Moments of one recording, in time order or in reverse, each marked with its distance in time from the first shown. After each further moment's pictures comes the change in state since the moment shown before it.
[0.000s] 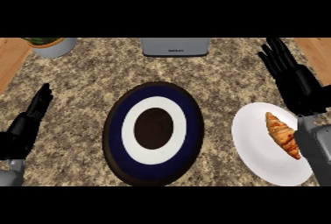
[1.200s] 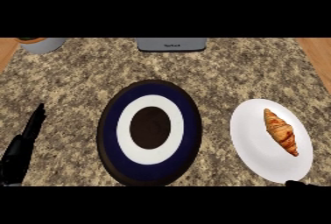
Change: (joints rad) left arm 0.171 -0.033 0.014 -0.090 -0.127 0.081 0.022; right arm 0.714 -0.025 -0.192 -0.434 0.277 -0.100 -0.492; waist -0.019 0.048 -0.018
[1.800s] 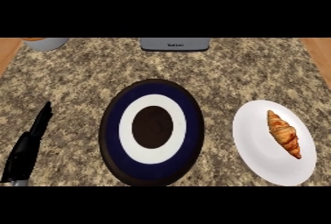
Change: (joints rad) left arm -0.024 -0.028 -0.010 0.005 -0.029 -0.012 0.010; right arm 0.026 -0.246 0.004 -0.105 0.283 0.053 0.478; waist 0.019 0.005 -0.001
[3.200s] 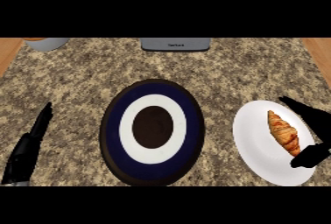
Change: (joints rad) left arm 0.016 -0.080 0.080 -0.033 -0.094 -0.070 0.017; right arm -0.458 0.058 0.184 0.496 0.341 0.429 0.206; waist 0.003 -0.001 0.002
